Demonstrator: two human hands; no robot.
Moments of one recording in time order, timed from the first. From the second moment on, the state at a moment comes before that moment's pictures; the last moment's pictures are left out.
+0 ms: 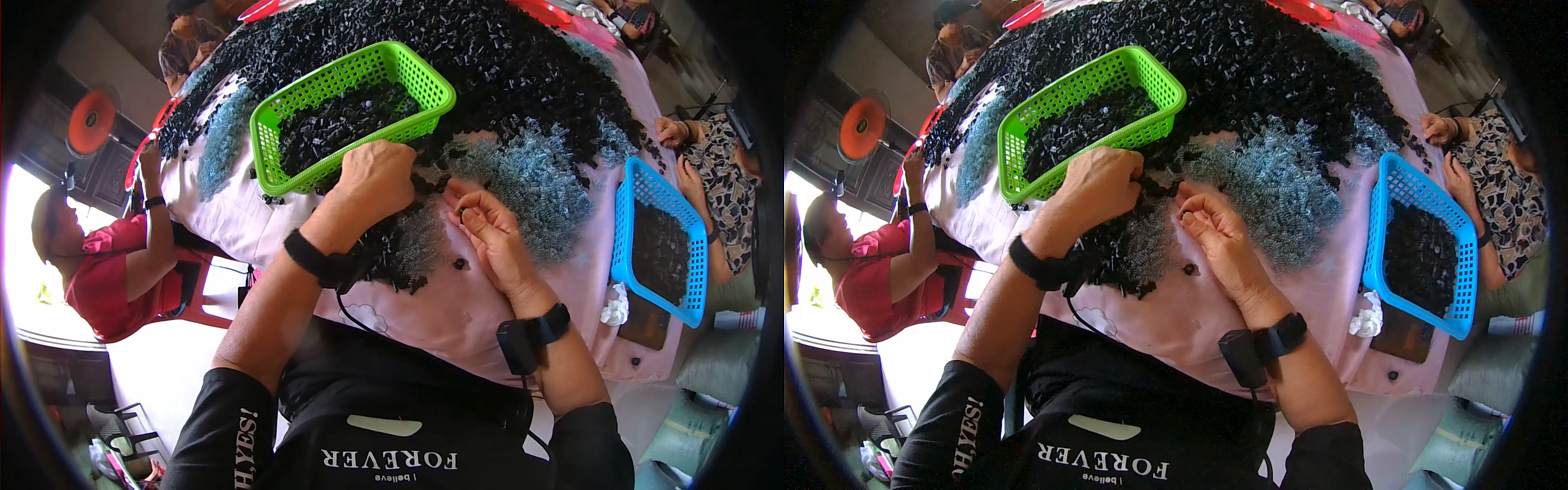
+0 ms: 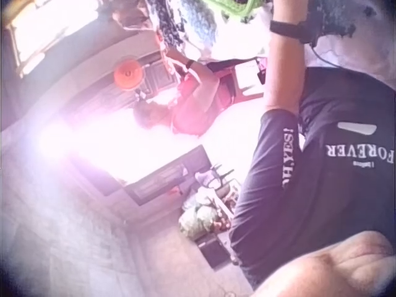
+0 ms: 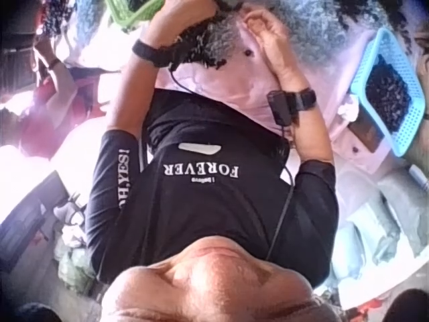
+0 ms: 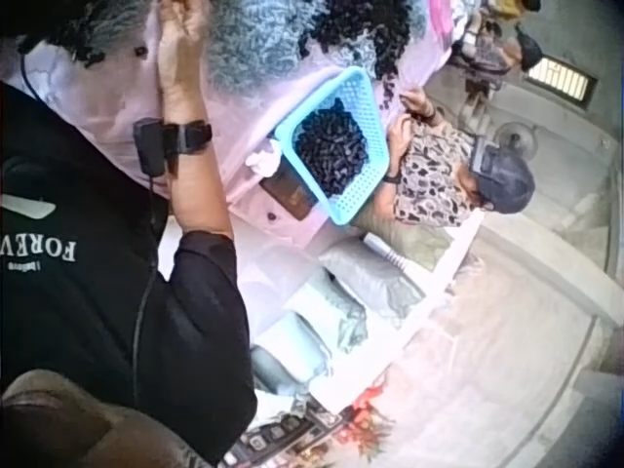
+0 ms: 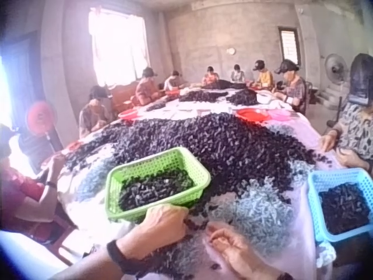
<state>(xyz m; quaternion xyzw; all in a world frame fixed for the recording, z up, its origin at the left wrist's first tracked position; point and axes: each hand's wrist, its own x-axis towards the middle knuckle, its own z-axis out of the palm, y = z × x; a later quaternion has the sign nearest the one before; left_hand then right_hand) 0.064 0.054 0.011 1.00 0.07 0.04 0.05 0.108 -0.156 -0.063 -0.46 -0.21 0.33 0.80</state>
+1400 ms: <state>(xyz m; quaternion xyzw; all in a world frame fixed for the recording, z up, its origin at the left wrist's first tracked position) 0.029 0.084 0.007 0.99 0.06 0.03 0.15 0.107 -0.154 -0.058 -0.47 -0.22 0.37 0.77</state>
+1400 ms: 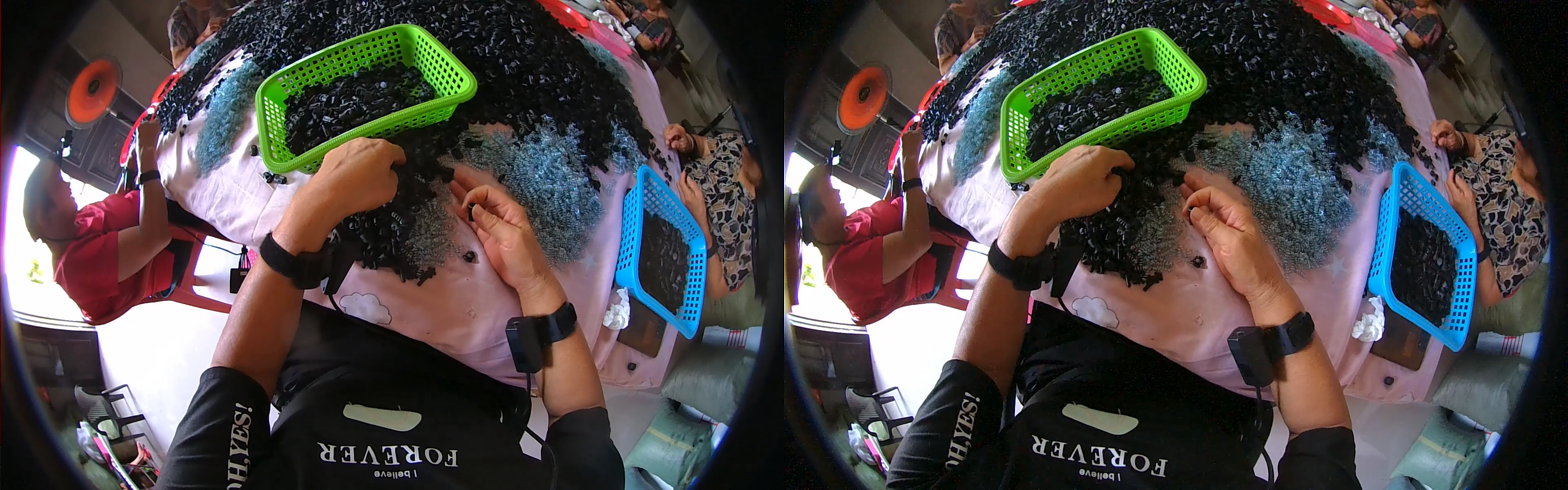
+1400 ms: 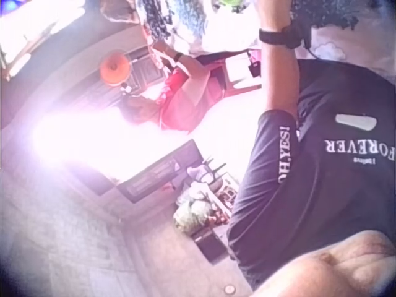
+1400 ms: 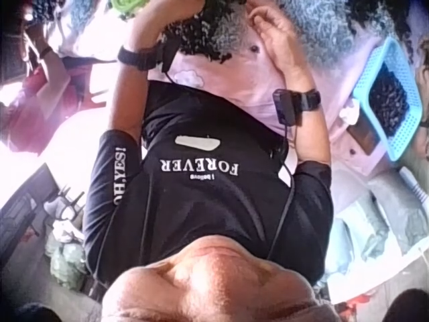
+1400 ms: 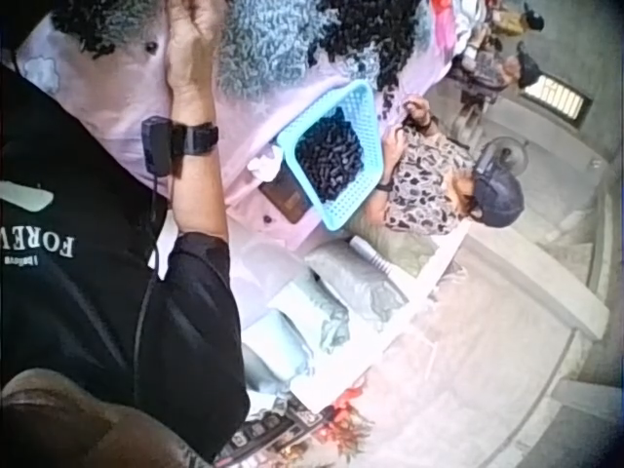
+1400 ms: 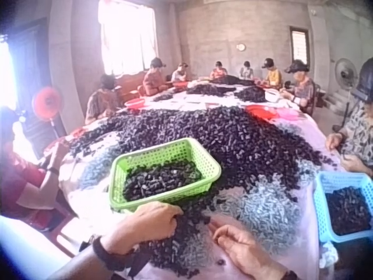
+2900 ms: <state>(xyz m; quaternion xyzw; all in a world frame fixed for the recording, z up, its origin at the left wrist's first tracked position) -0.012 0.093 0.014 0.96 0.09 0.14 0.22 0.105 -0.163 -0.047 -0.44 -0.19 0.37 0.79</state>
